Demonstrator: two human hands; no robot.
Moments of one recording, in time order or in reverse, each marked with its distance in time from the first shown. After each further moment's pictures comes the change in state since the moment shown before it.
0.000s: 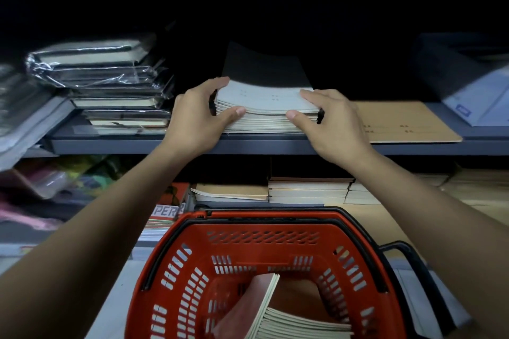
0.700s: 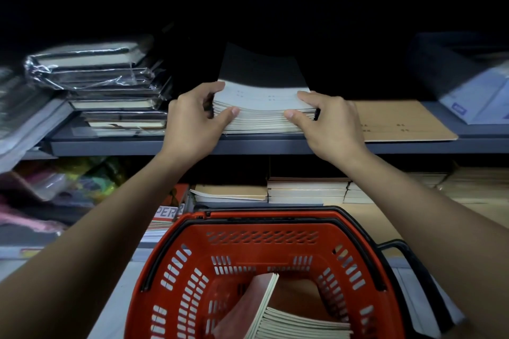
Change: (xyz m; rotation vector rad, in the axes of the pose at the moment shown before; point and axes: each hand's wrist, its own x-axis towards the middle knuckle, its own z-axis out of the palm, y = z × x) left_hand -0.009 0.000 0.006 -0.087 0.112 -0.009; right_hand -0.002 -0.009 0.001 -0.018 0.058 0.050
